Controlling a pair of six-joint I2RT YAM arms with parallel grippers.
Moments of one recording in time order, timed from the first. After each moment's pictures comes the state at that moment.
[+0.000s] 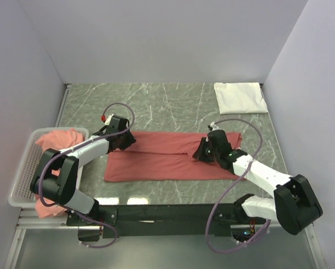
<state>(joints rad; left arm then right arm) -0.37 1.49 0.80 -0.20 -0.12 -0.95 0.48 1.20 0.58 -0.15 -0.08 0.65</state>
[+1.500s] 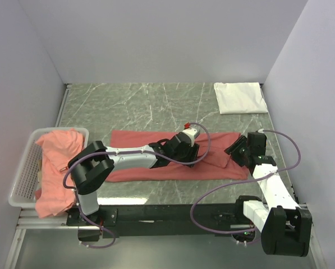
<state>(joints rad) -1.04 1.79 1.12 0.00 -0.08 -0.48 -0.09 0.96 0.50 -0.38 -0.10 0.72</state>
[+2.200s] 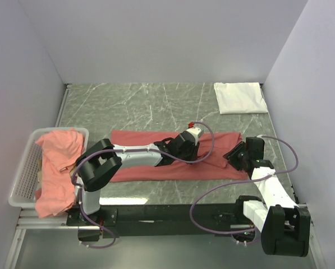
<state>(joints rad) -1.04 1.88 1.20 0.01 -0.08 -0.47 -0.09 0.96 0.42 -0.33 -0.12 0.78</state>
